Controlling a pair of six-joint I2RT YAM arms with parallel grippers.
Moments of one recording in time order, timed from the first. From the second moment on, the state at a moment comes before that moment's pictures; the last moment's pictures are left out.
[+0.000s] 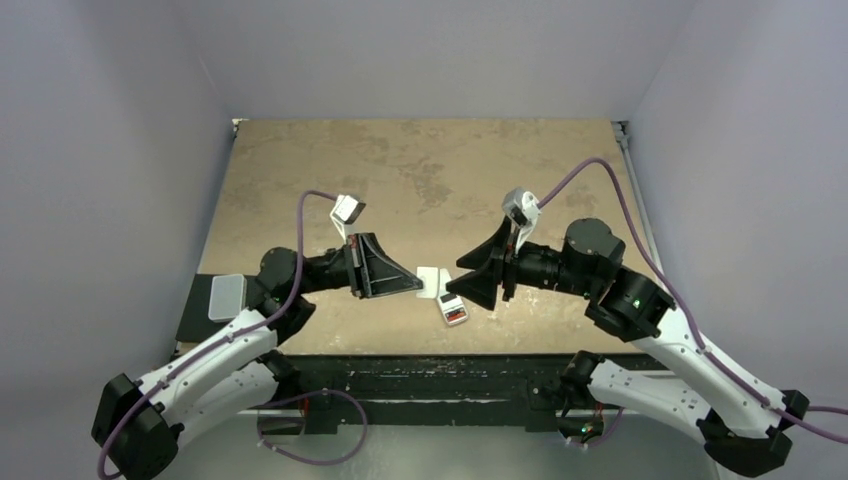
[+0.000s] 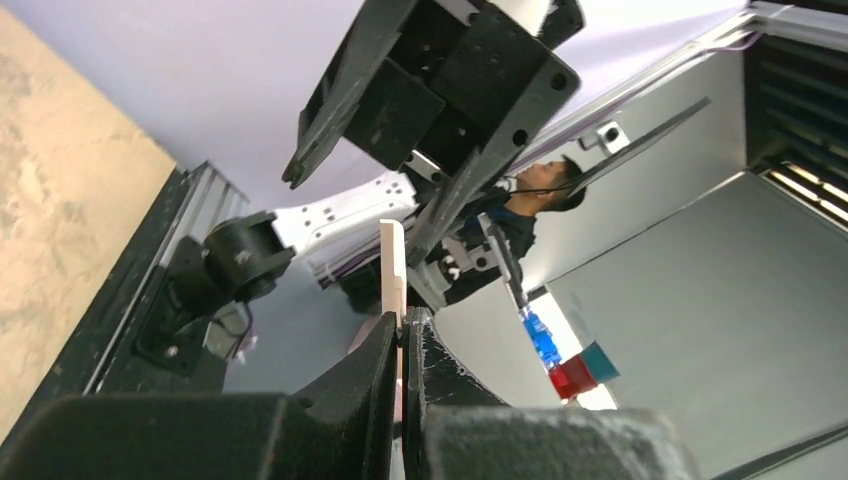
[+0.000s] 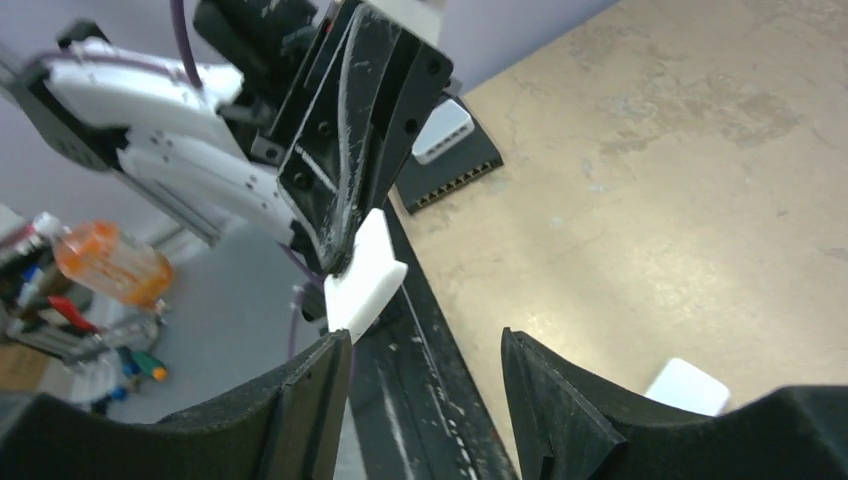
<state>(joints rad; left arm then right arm) -0.67 0.85 0.50 0.79 0.76 -1.37 0.85 0.80 1.04 -0.38 -0.39 0.38</state>
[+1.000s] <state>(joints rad) -0.67 0.83 0.49 0.30 0.85 -1.13 1.02 0.55 0.64 -0.09 -0.40 -0.26</state>
